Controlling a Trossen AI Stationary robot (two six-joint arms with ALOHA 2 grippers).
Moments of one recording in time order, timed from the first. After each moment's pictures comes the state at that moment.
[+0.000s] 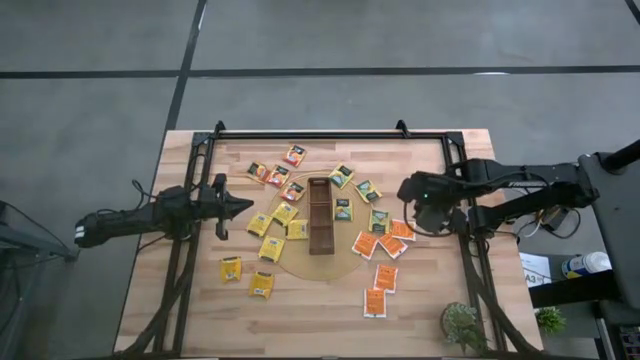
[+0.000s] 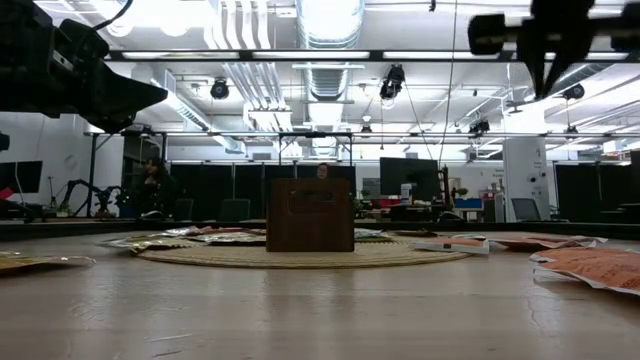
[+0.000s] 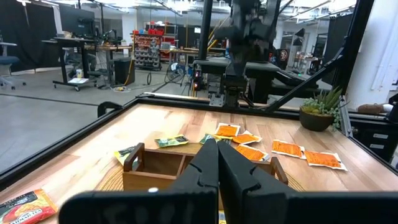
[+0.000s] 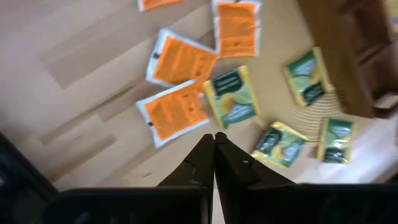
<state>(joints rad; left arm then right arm) 0.14 0.03 0.01 0.00 0.01 -0.07 -0.01 1.10 1.04 -1.22 -0.06 -1.05</state>
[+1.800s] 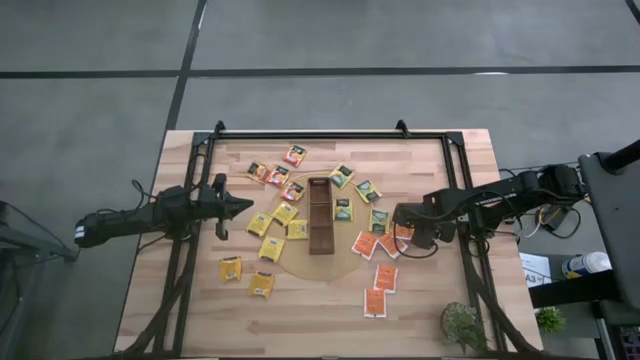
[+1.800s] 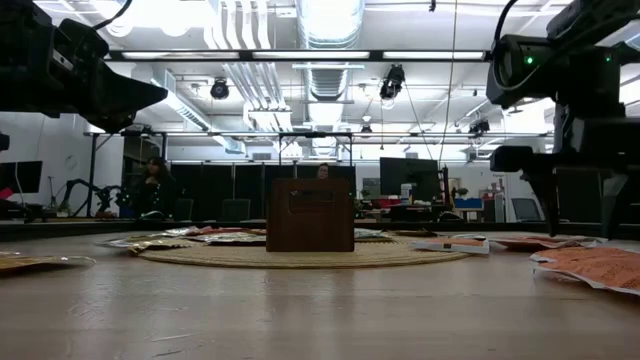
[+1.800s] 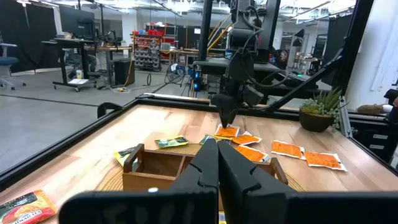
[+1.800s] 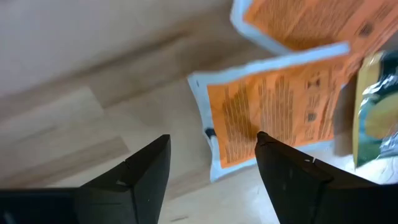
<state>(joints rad) 0.14 0.03 0.01 0.02 0.01 -0.07 0.02 1.25 0.54 -0.77 0.06 -1.16</state>
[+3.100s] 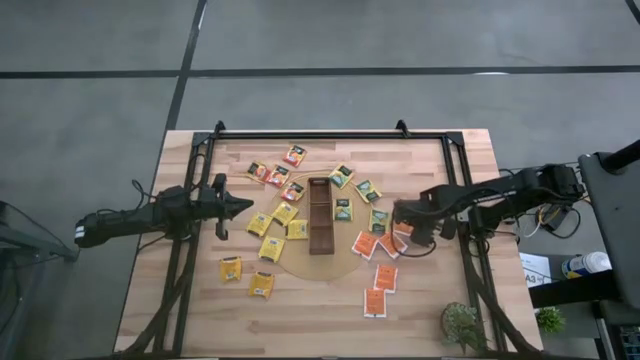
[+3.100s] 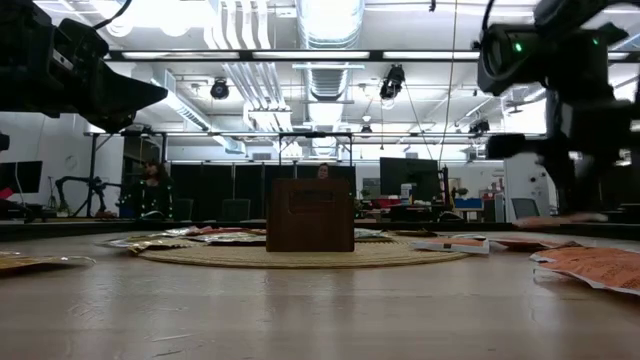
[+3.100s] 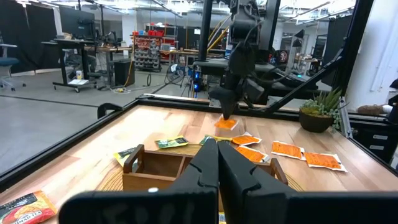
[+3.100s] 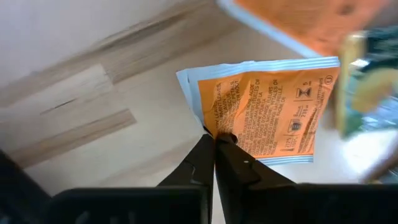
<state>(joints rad) 0.14 0.03 0.01 0.02 0.01 -0.07 0.02 1.27 0.68 -0.95 0.08 -1.12</state>
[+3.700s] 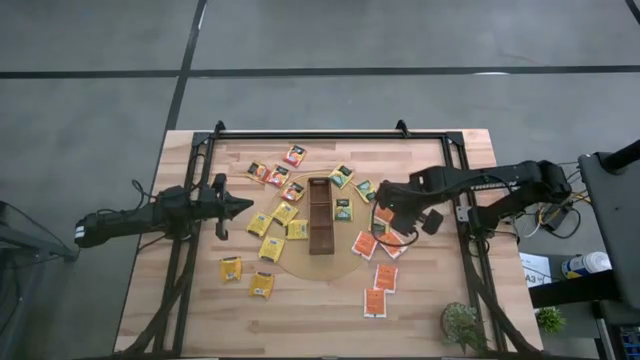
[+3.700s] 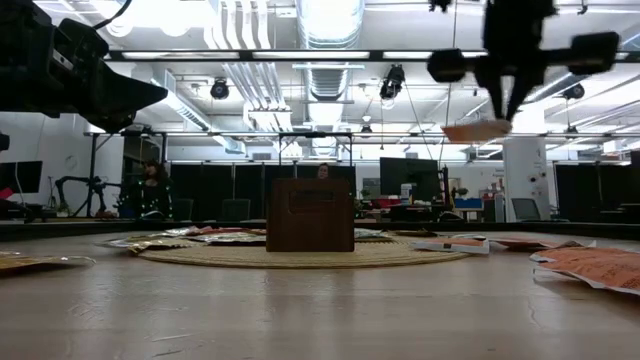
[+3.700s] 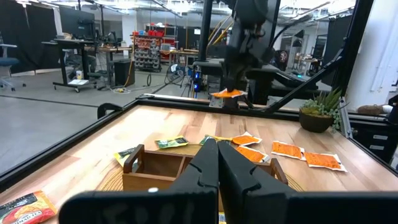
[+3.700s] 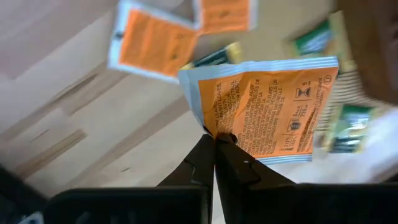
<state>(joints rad) 0.14 0.03 0.01 0.02 0.01 -0.07 0.02 1.39 1.17 -1.17 0.08 -0.97</state>
